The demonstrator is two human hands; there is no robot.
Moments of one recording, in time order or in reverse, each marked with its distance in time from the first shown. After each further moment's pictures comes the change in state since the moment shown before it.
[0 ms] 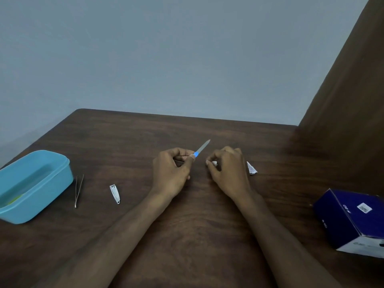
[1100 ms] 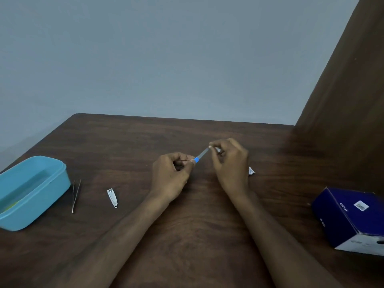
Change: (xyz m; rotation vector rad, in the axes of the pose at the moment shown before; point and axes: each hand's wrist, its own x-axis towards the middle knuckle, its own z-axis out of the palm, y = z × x) left_hand -0.001 -0.001 -0.001 0.047 -0.072 0.031; right_hand 0.008 -0.008 -0.007 0.252 0.409 -0.099
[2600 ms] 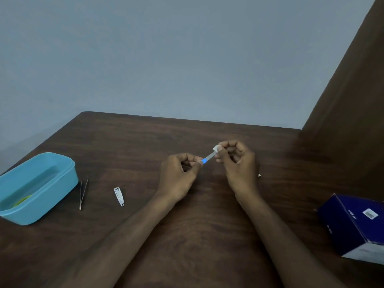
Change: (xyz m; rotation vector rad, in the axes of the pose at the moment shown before) left_hand 0.002 -0.005 0.002 -0.066 -0.041 -0.001; right_hand -0.003 -0.009 -0.004 0.539 -0.070 0.449
